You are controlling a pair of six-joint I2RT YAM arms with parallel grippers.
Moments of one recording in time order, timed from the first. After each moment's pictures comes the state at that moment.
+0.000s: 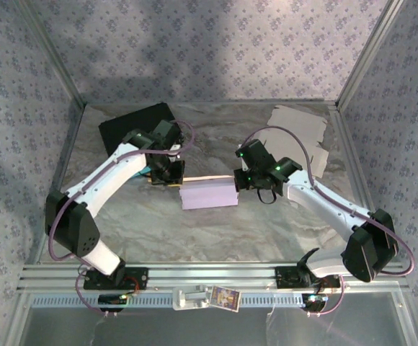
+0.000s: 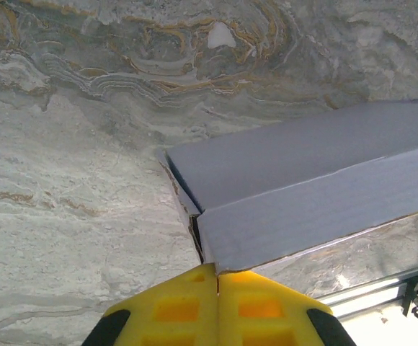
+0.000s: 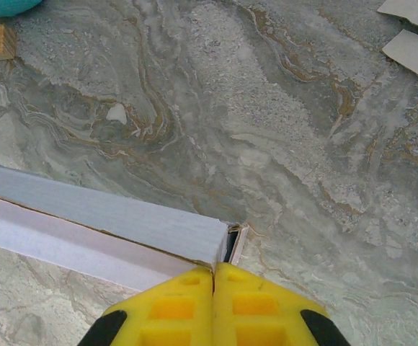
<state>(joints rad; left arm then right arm) -0.57 1.58 1.44 -1.19 0.21 -0.55 0.67 1.36 1.10 -0.72 0.03 0.37</state>
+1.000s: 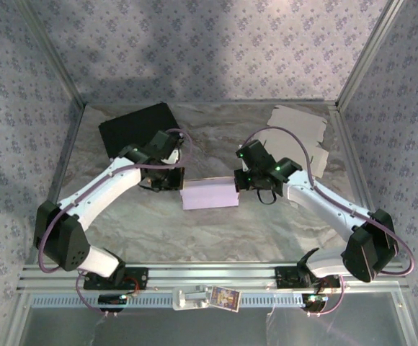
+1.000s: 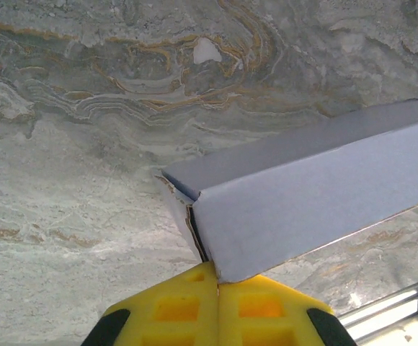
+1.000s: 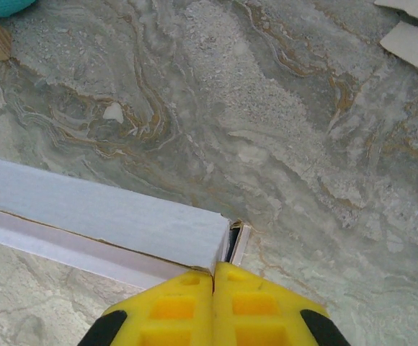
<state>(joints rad) -0.60 1.46 1.23 -0.97 0.19 -0.51 0.67 1.35 1.10 -0.73 0.03 0.41</state>
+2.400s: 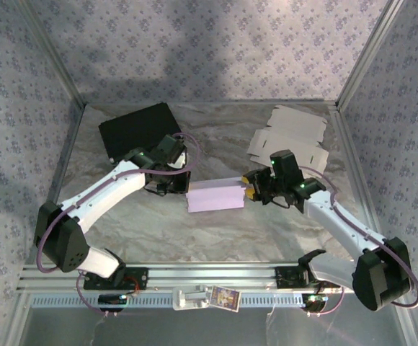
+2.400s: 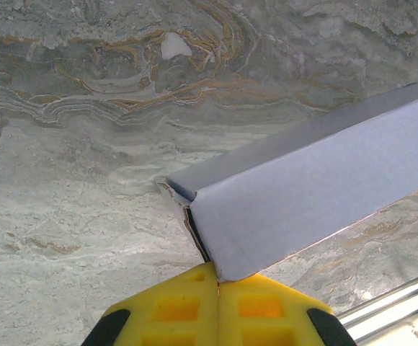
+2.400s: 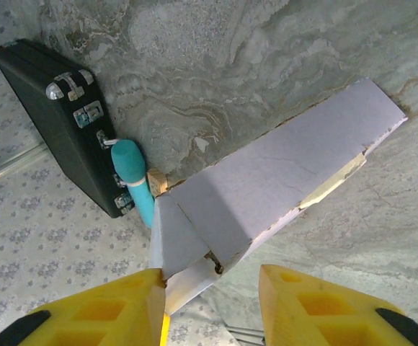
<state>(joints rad) -0.67 1.45 1.22 -0.95 0.16 -0.53 0.44 1.14 0.76 -0.42 -0.39 1.58</state>
